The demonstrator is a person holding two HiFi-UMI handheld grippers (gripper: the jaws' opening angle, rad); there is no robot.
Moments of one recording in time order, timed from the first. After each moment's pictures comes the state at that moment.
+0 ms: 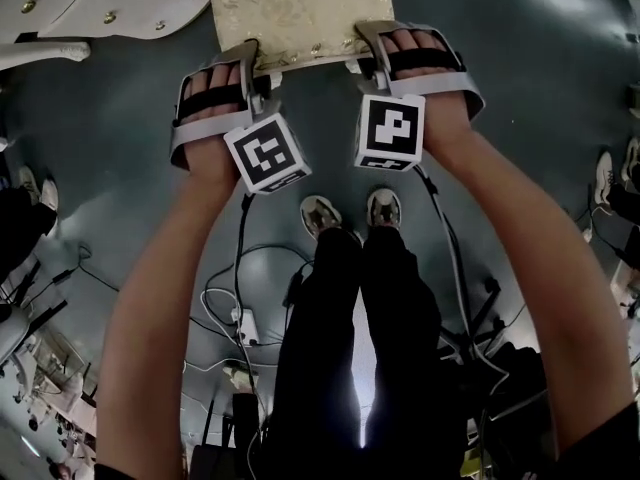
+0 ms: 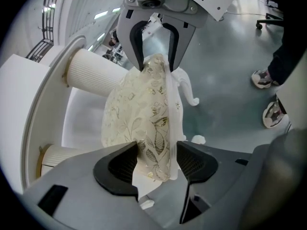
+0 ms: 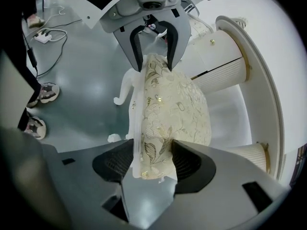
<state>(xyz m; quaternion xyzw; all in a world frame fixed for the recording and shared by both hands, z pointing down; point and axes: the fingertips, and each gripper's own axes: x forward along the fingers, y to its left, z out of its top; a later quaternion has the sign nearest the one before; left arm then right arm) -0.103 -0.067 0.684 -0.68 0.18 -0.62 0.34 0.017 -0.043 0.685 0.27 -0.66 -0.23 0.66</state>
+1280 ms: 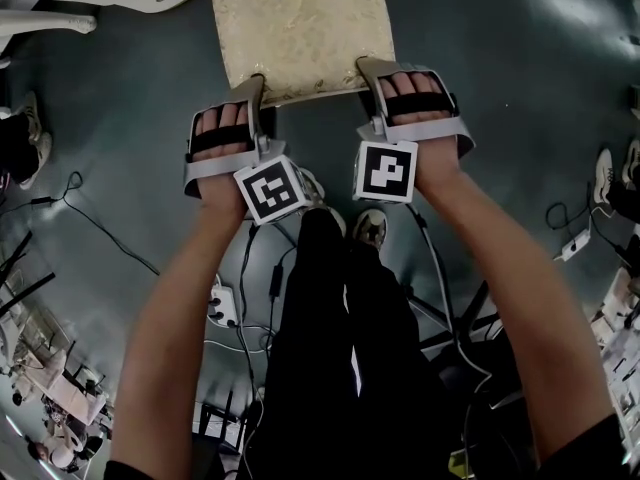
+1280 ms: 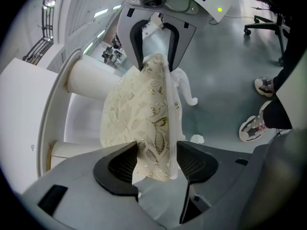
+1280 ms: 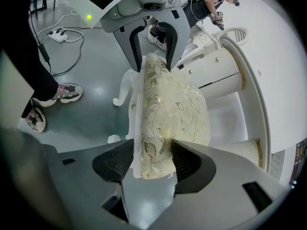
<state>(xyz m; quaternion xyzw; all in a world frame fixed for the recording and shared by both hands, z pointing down) -0.089 0.113 0.684 -0.68 0.19 -0.63 0.32 0.021 0.130 0.680 0.28 -0.69 -0.23 0.62</state>
